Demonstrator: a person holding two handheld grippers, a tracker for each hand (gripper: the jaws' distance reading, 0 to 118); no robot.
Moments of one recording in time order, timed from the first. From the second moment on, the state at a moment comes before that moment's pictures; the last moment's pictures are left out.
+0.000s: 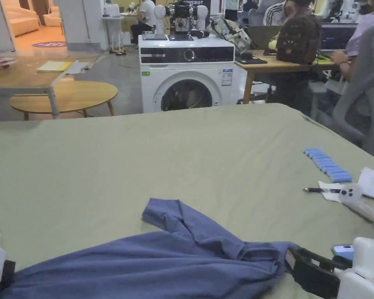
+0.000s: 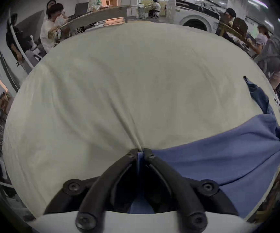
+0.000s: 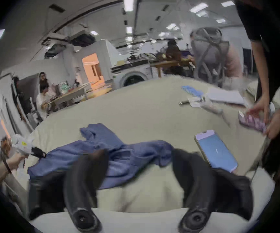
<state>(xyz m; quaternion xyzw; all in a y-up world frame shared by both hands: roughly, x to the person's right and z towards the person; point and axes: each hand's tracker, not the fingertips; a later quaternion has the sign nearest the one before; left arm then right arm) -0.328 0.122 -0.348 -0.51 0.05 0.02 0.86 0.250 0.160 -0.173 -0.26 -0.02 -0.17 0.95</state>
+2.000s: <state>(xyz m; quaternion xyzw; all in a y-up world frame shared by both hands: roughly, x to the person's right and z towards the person) -0.364 0.483 -0.406 -0.01 0.06 0.03 1.00 0.184 0.477 -0.494 -0.04 0.03 -0.11 0.99</state>
